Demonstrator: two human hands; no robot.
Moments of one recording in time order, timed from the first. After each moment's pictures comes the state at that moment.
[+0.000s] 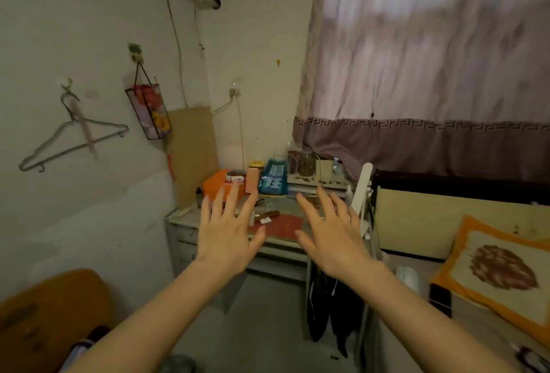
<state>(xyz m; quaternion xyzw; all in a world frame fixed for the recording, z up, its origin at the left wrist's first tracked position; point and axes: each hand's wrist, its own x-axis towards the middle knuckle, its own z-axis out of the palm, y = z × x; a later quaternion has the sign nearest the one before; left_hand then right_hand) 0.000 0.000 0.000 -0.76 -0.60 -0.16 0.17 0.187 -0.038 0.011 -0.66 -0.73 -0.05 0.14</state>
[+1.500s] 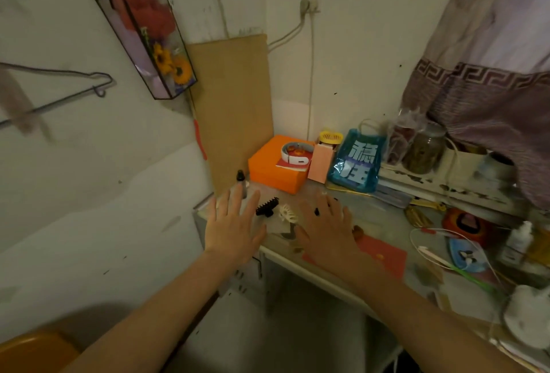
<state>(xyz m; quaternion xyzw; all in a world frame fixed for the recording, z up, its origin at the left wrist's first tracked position) -0.126 0.539 -0.116 -0.70 -0.71 -0.03 0.11 0.053 0.559 -0.116 -0.59 -0.80 0.06 0.11</state>
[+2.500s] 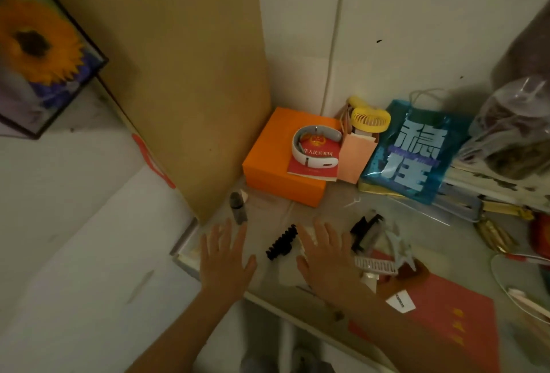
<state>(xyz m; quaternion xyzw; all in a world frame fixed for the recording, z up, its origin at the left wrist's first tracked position) -0.254 0.846 -0.277 -0.69 -0.71 0.09 -0.12 -0.053 0.853 -0.273 -0.65 -0.76 0.07 -0.02</state>
